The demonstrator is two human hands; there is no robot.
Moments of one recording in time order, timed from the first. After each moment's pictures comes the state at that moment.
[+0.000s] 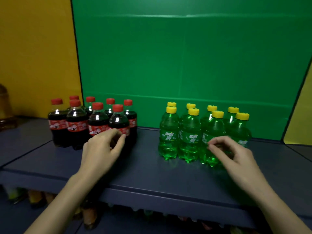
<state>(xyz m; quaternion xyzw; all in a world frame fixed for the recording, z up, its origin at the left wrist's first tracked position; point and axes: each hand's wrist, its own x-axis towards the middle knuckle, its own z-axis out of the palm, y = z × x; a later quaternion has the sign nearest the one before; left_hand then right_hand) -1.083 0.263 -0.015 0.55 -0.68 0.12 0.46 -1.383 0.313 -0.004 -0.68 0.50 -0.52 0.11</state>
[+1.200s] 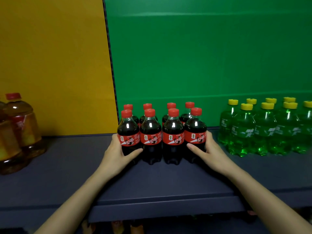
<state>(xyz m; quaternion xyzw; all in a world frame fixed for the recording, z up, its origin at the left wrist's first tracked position) -0.855 0.150 -0.038 0.47 -0.75 -0.18 0.43 -1.132 0.216 -0.035 -0.66 0.58 -0.46 0.15</state>
